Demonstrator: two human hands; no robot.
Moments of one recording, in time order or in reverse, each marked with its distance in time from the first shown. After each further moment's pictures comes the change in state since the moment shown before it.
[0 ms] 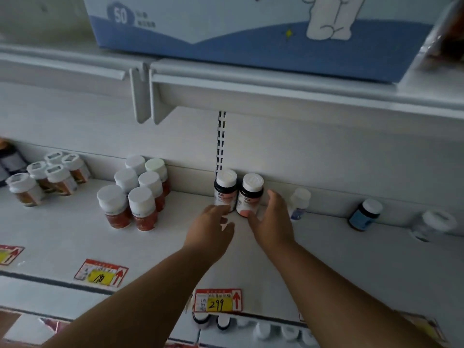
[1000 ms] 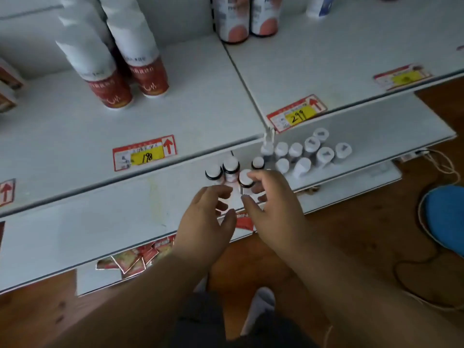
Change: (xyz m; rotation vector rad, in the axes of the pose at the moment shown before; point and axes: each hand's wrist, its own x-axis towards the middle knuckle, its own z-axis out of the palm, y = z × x) left_hand -0.172 -0.233 -0.054 0.052 -0.423 0.179; right_hand -0.288 -0.048 0.182 0.091 0.068 0.224
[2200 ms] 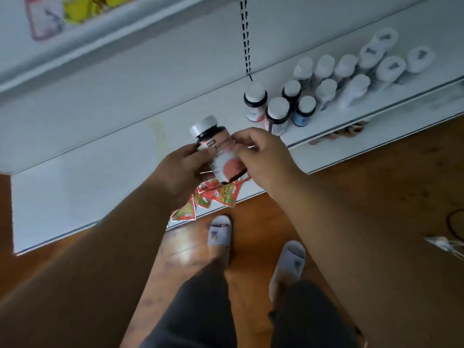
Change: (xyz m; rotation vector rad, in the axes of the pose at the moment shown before) left_hand 0.045 -0.165 0.022 -0.875 -0.312 -0.491; right_hand 0.016 0.060 0.143 0.340 -0.217 0.345
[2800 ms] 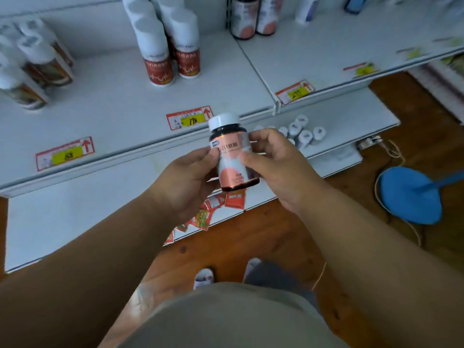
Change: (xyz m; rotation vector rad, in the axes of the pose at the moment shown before) left_hand -0.203 0.142 0.045 -0.135 -0.230 0.184; right_hand -0.173 -0.203 -0.080 0.168 0.046 -0.084
